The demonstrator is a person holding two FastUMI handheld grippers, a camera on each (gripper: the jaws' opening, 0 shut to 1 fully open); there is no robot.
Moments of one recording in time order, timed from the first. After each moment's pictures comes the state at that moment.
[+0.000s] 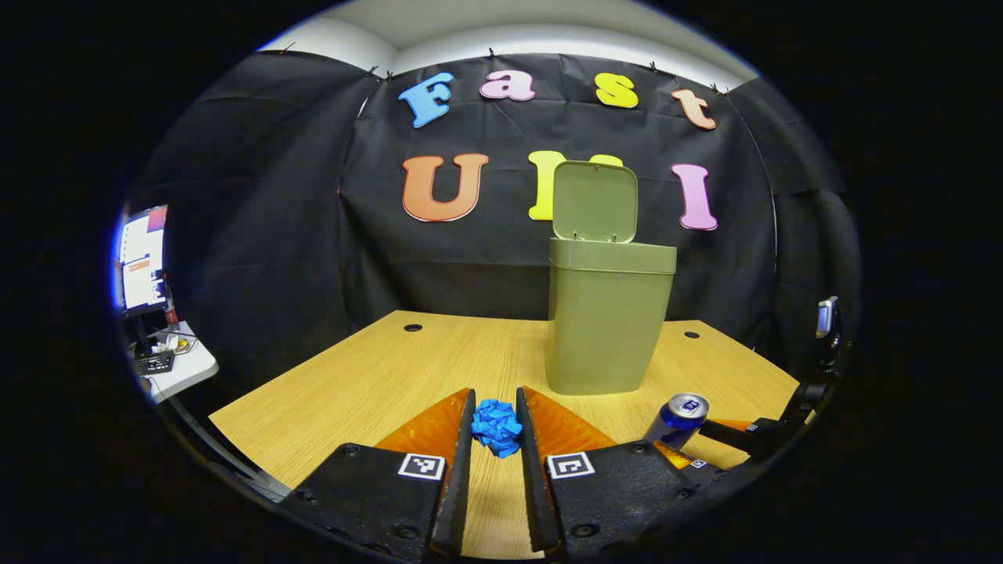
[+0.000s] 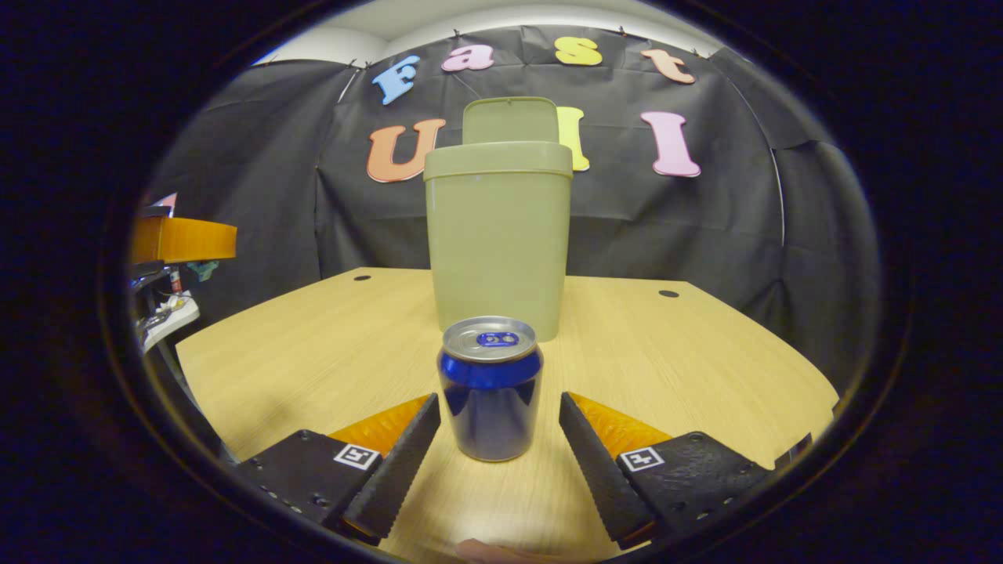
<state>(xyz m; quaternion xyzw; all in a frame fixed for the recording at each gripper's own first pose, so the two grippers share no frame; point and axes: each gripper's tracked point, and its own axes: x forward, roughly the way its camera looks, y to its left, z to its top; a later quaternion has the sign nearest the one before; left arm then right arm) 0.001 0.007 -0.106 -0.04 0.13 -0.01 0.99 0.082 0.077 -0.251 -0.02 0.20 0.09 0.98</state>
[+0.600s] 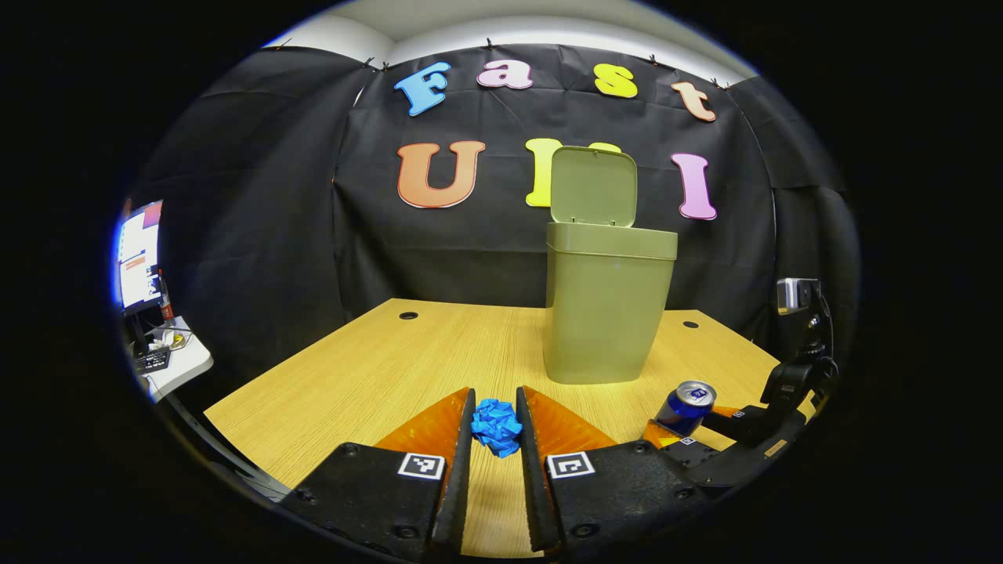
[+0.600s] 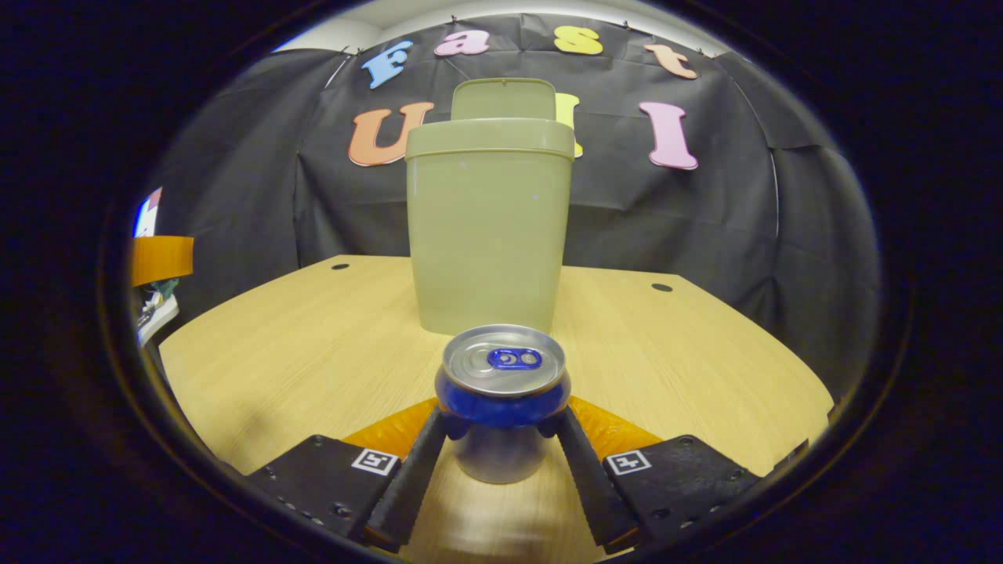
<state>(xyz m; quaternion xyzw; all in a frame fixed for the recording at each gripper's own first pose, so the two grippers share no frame) 0.003 0.003 -0.118 -0.04 0.15 -0.01 0.99 0.101 0.081 -0.252 -0.03 0.22 0.07 0.97</state>
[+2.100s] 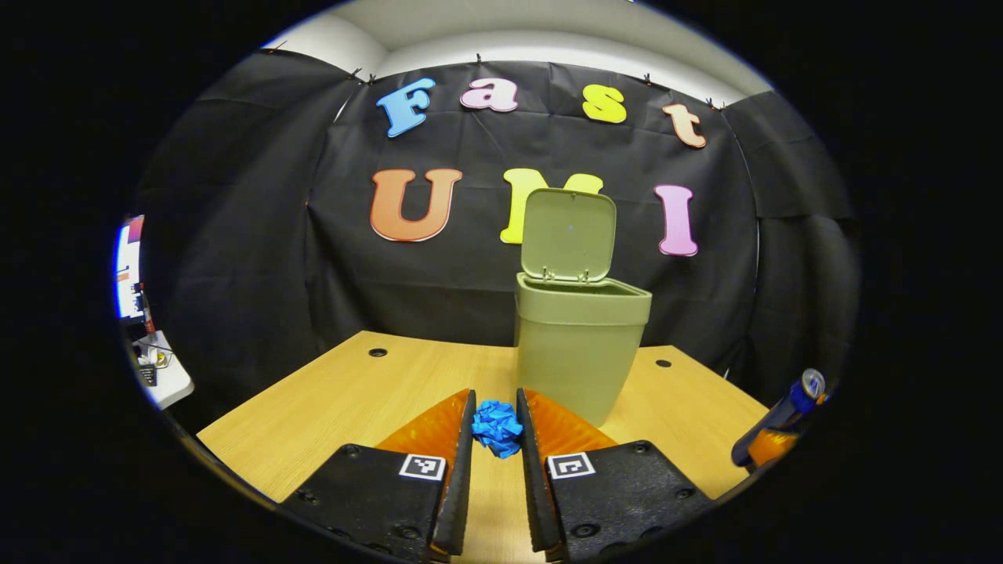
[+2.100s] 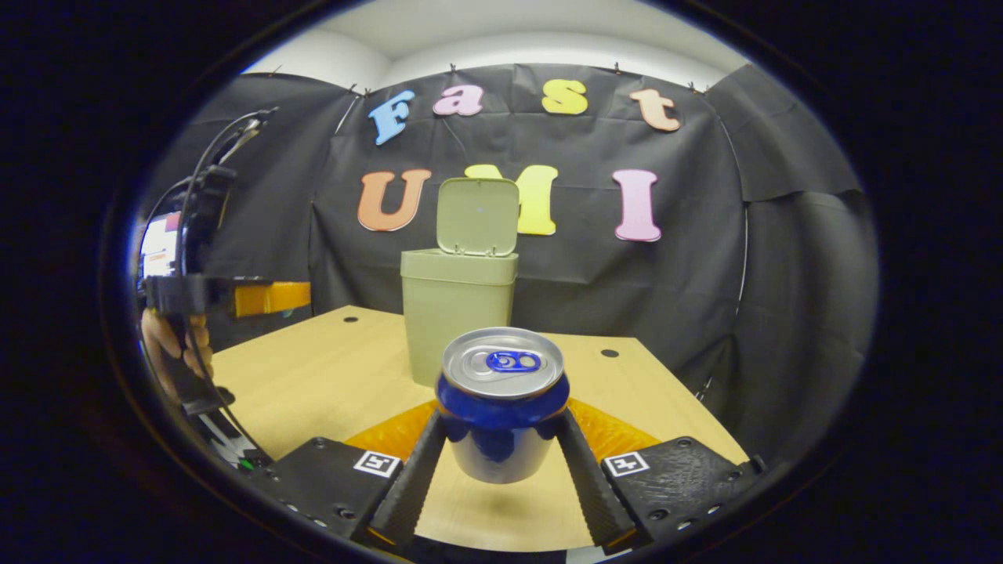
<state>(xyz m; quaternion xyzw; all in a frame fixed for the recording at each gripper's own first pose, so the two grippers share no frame) 0.066 -0.037 -0.027 -0.07 0.11 -0.07 0.99 0.008 -0.004 -0.094 -0.04 0.13 0.07 0.99</state>
